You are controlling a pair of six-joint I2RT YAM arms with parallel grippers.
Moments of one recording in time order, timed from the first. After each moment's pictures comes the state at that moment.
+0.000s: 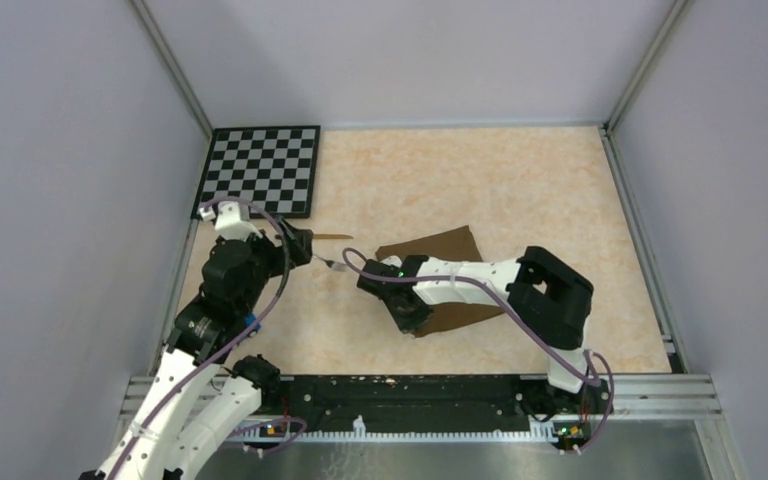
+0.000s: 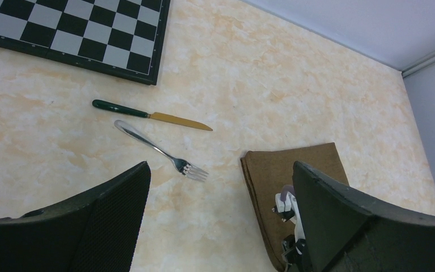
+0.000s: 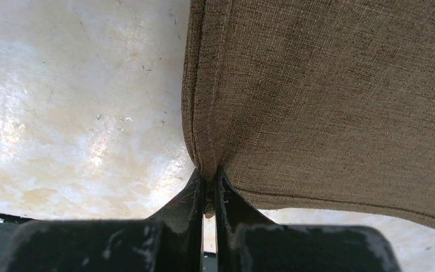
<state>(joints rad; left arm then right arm) -0.41 0.57 0.78 -0.49 -0.27 -0.55 1.13 1.92 1.30 -0.83 0.18 0.60</state>
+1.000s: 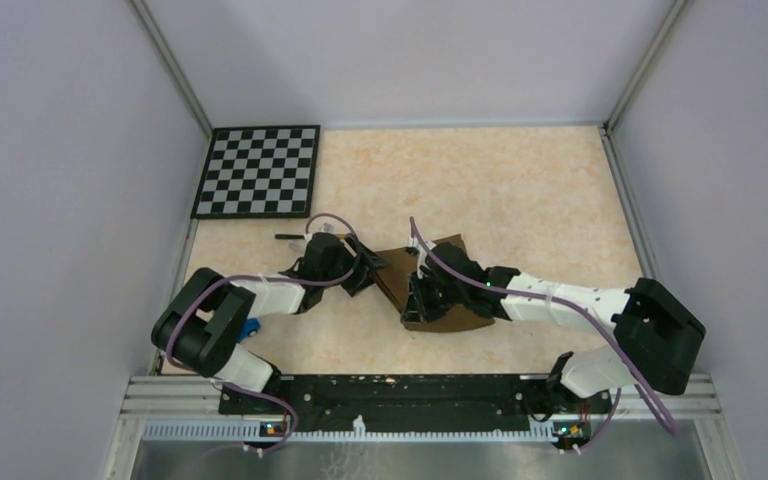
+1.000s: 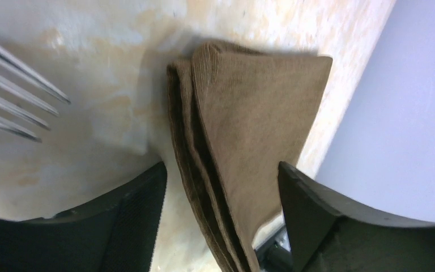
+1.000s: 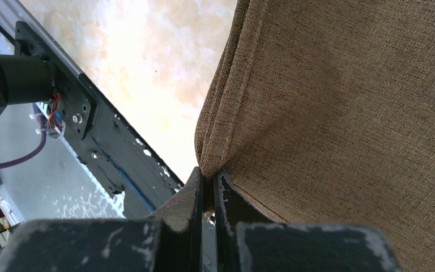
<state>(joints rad) -0.50 1.50 0.48 0.38 0.22 -1.25 0.96 1.38 0.75 -0.15 -0.23 0.60</state>
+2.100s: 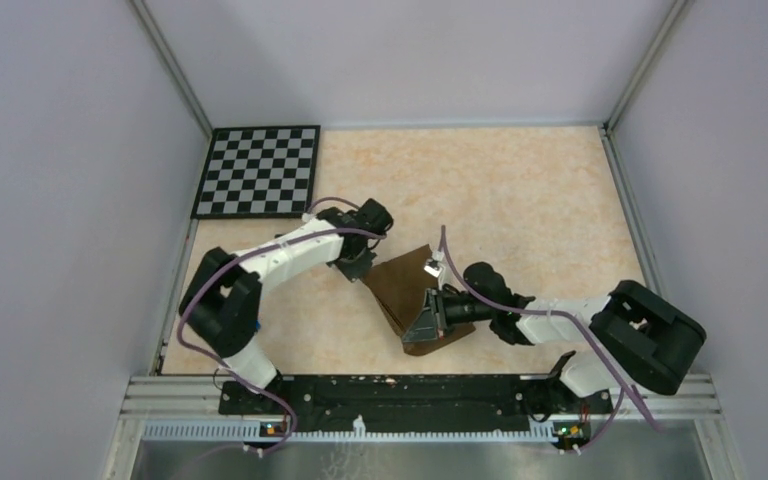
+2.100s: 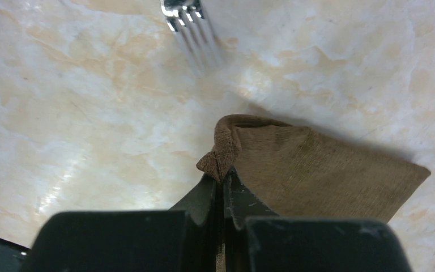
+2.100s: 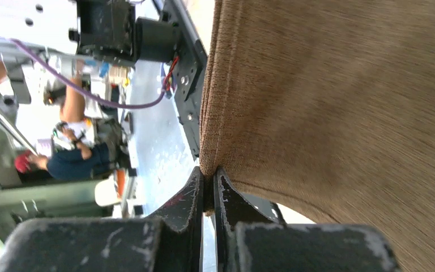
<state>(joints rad) -0.67 1.57 1.07 -0.79 -0.33 -1.39 0.88 1.39 0.37 0.58 -0.68 0.86</state>
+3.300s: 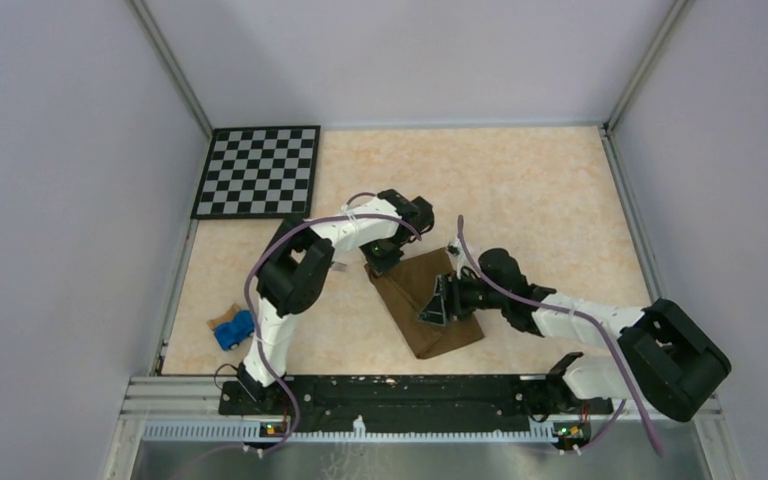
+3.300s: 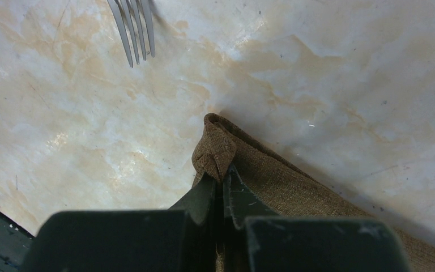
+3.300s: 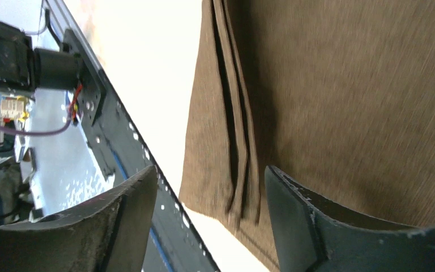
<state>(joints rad) -0.77 2.12 1.63 -1.22 -0.41 -1.54 0.68 1.22 0.36 0.25 -0.53 0.55</state>
